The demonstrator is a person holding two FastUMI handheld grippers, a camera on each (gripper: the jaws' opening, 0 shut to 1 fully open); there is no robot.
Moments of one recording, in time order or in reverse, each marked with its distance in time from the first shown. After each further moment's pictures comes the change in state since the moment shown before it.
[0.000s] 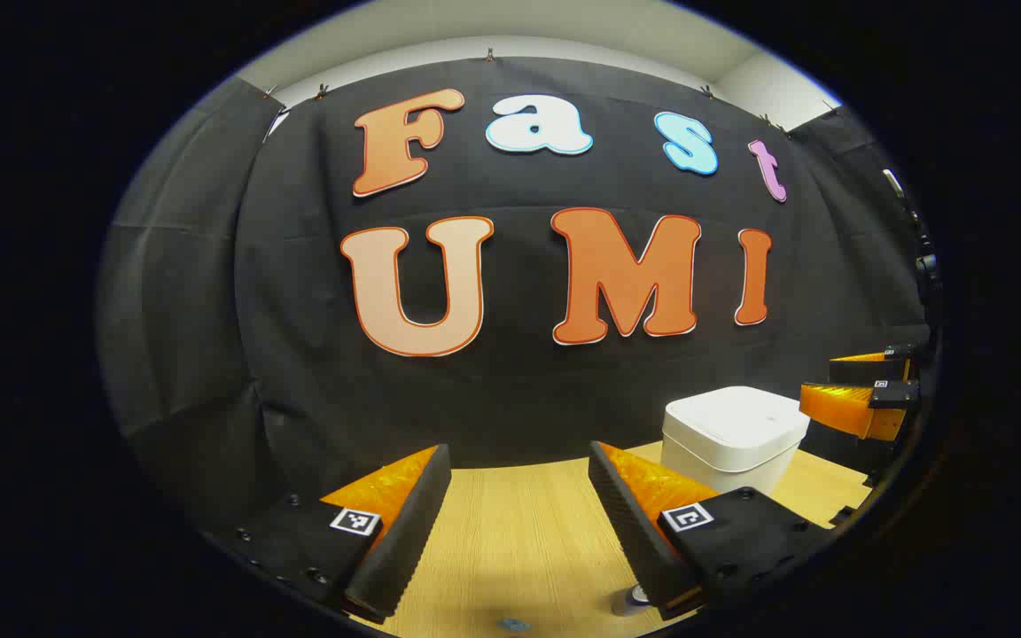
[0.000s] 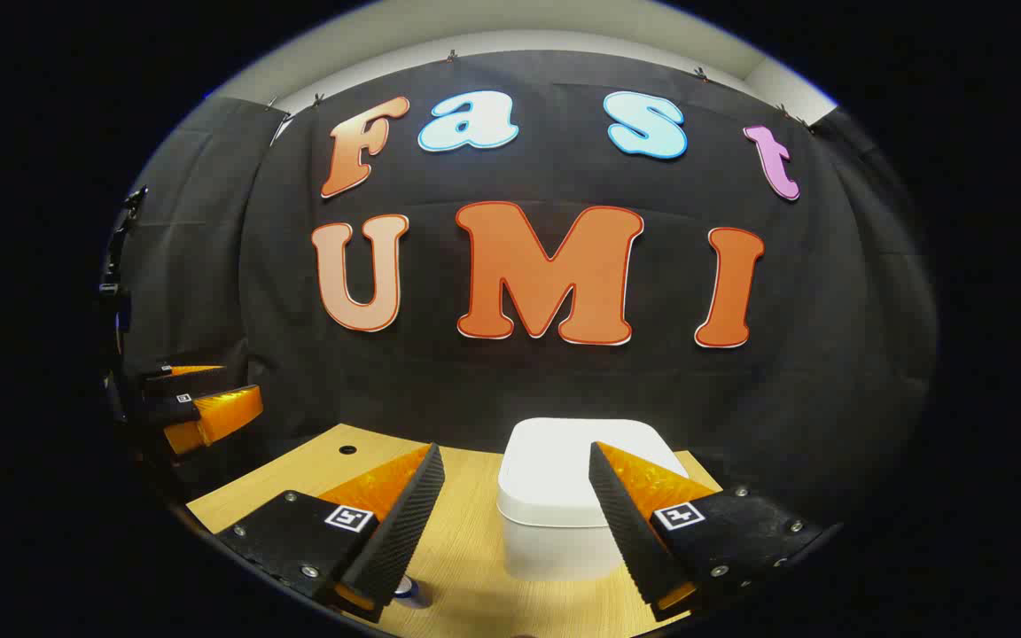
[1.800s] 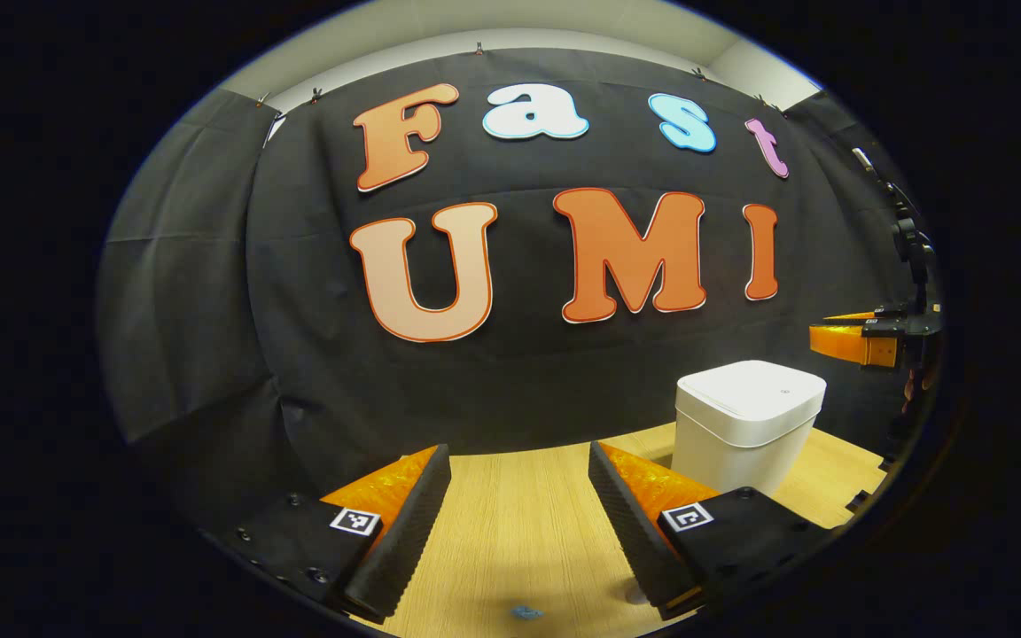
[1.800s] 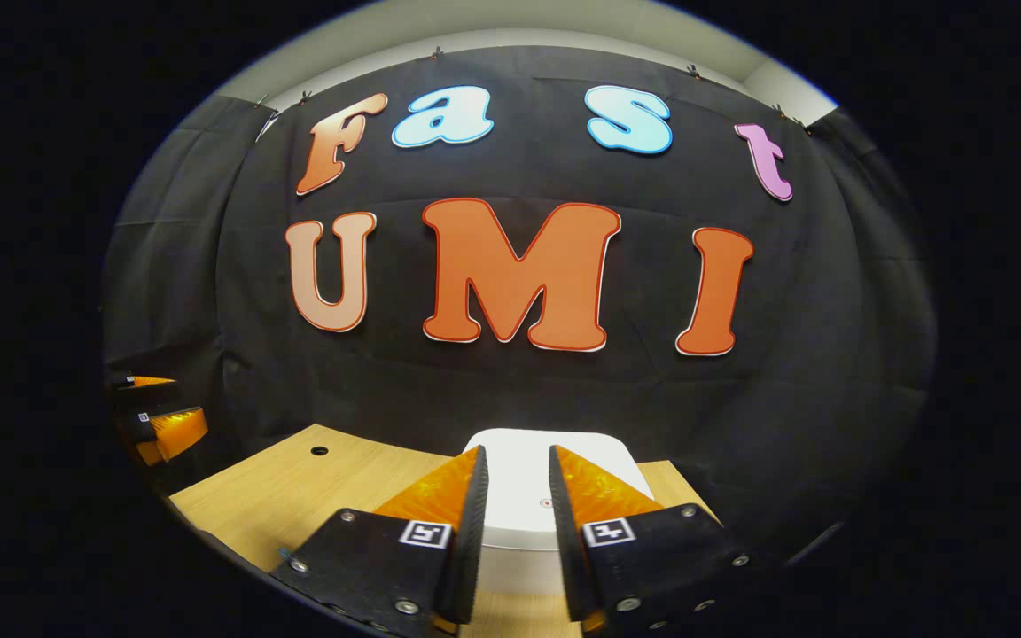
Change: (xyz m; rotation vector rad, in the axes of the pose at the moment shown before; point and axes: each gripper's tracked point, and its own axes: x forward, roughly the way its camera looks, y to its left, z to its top) left arm -0.015 0.003 -0.019 0.053 0.046 0.060; right arm 0.034 -0.051 0.009 -0.029 -0.018 -0.057
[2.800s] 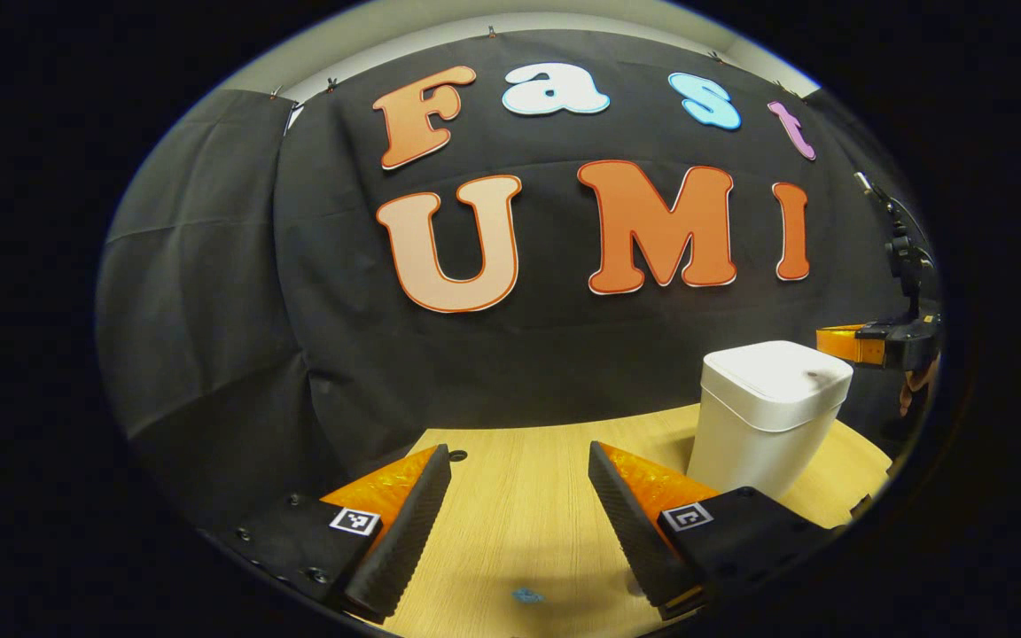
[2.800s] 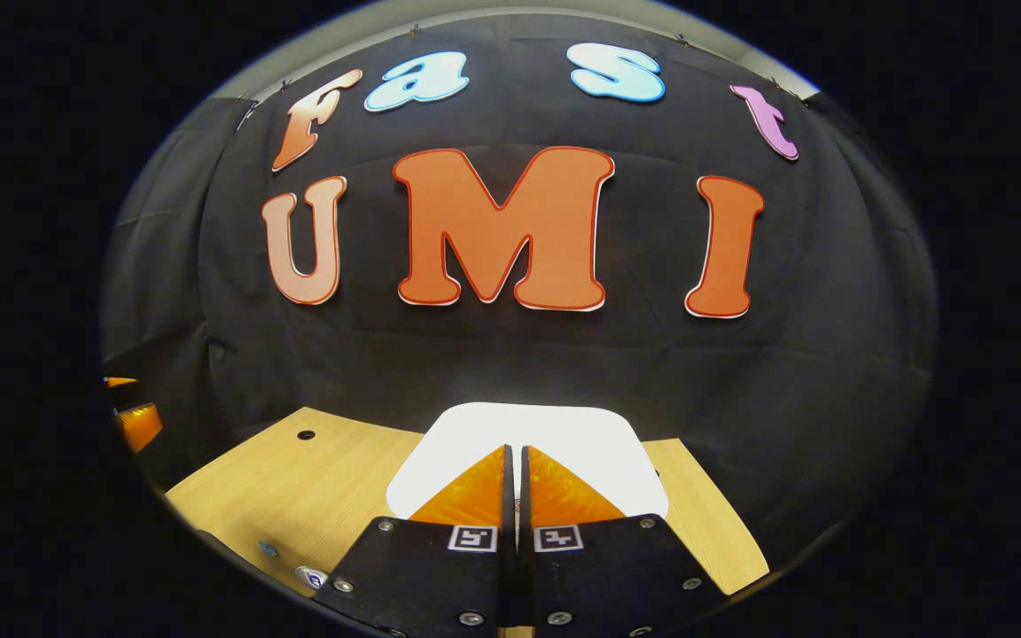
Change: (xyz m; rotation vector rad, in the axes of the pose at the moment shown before) left arm -0.005 0.003 -0.024 -0.006 0.085 0.122; right arm 0.060 -0.016 -0.055 0.041 0.126 0.038
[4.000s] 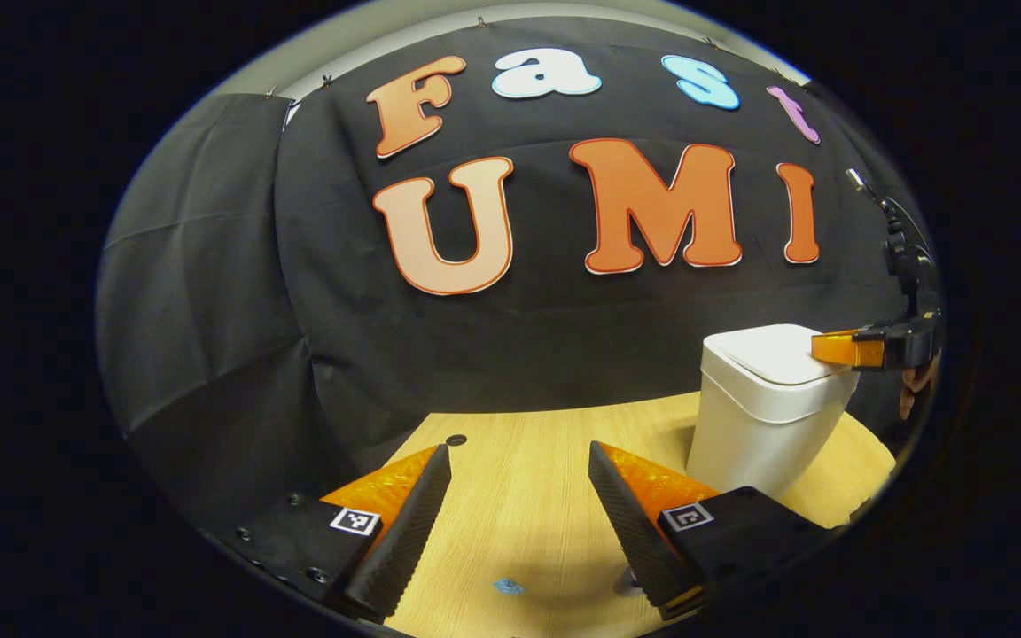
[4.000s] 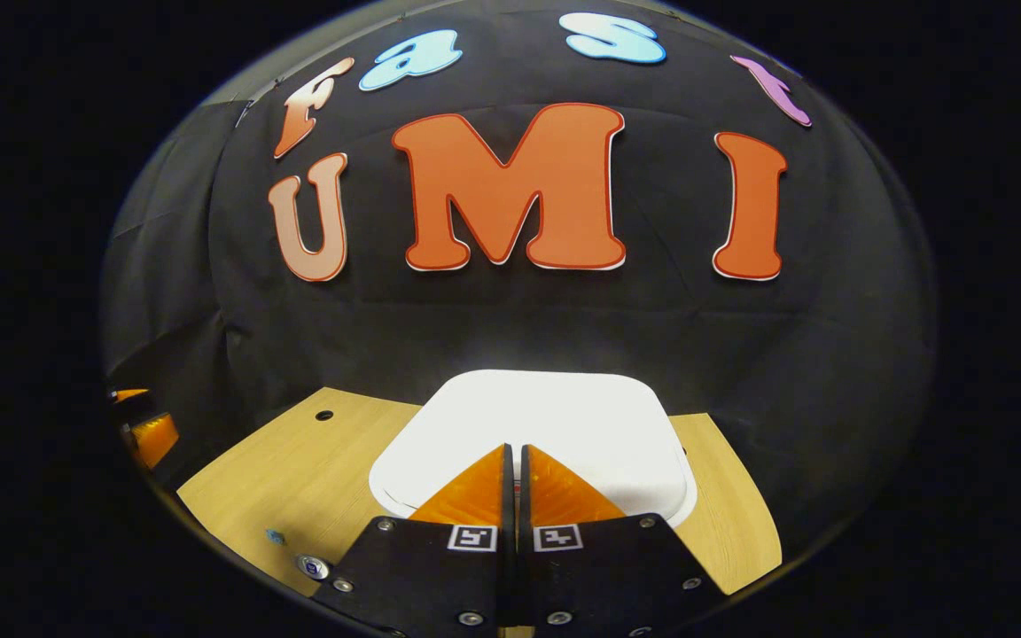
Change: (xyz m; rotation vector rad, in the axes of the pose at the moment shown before) left arm 0.004 -0.028 -0.028 0.006 0.061 0.040; right arm 0.013 0.000 -0.022 0.018 0.078 0.095
